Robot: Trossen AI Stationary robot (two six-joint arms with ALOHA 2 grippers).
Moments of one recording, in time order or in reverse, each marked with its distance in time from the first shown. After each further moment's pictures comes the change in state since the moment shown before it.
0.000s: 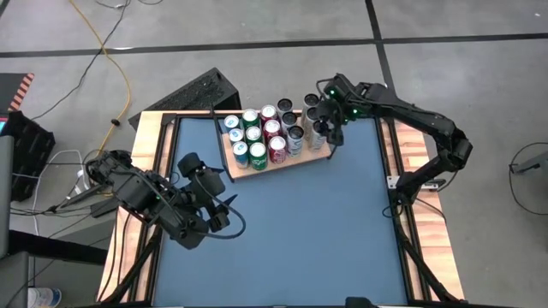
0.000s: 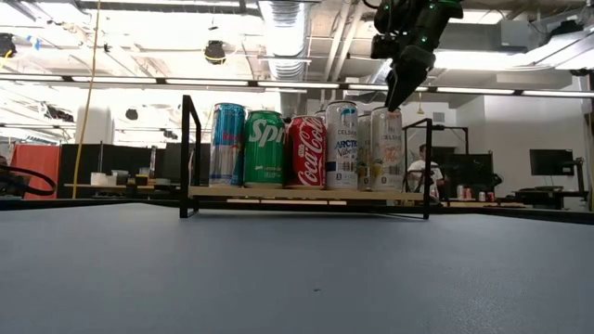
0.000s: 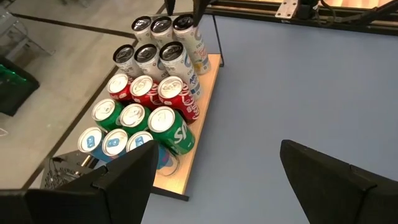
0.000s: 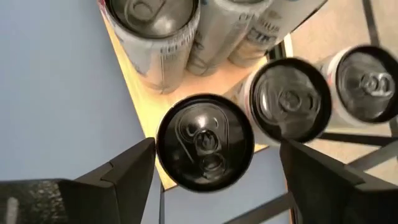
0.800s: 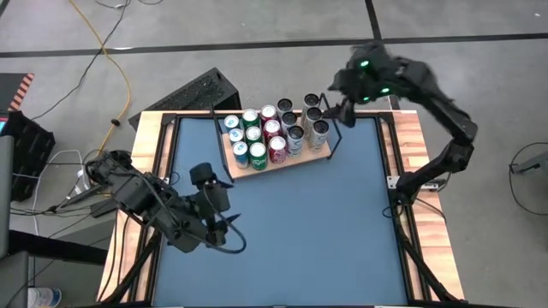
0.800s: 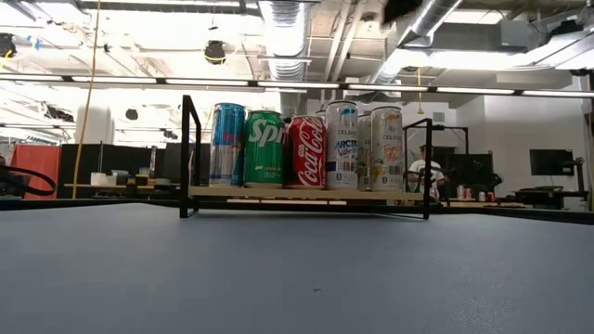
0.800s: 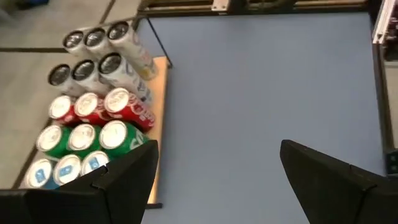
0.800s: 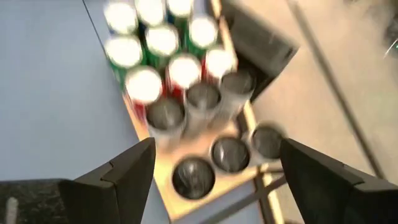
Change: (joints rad) left arm -0.013 0.000 0.000 0.146 0.152 0.228; right arm 0.014 -0.016 0.448 -0.227 -0.062 0.102
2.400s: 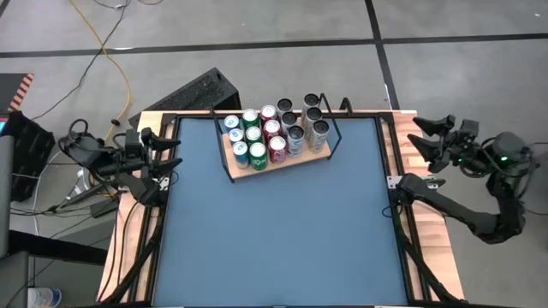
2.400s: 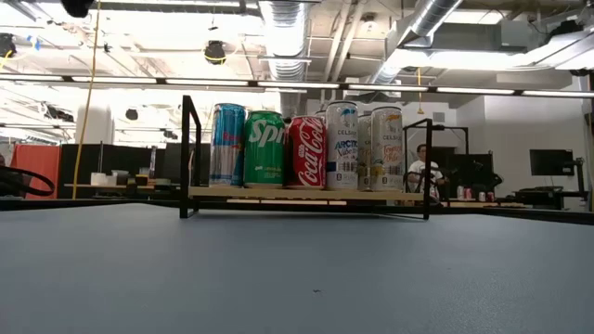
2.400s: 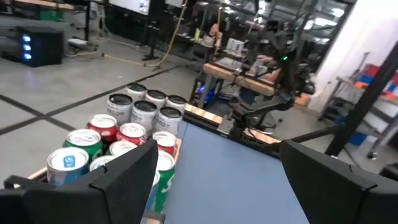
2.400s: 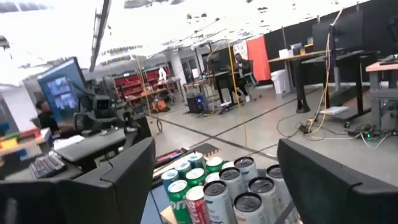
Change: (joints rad) left arm 0.045 -1.345 -1.345 0.979 -0.136 0.244; right arm -0.083 -1.265 -0.867 0.538 -0.023 0.665
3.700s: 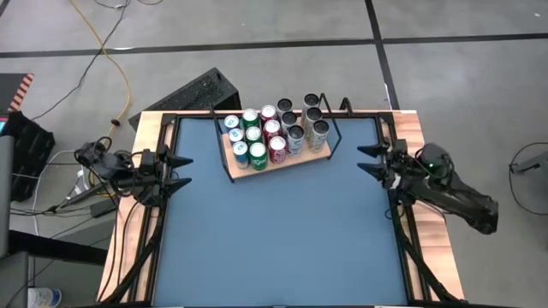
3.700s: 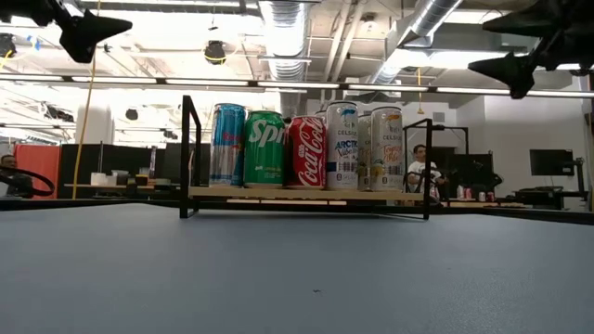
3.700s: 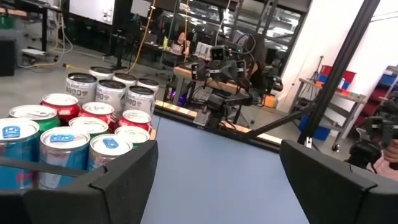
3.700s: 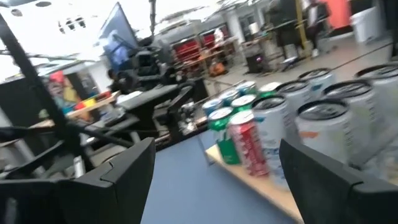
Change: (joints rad) left arm 0.000 -0.313 -0.428 0.236 0.136 0.086; right arm 0.185 -0.208 -0.720 0.445 -0.113 0.112
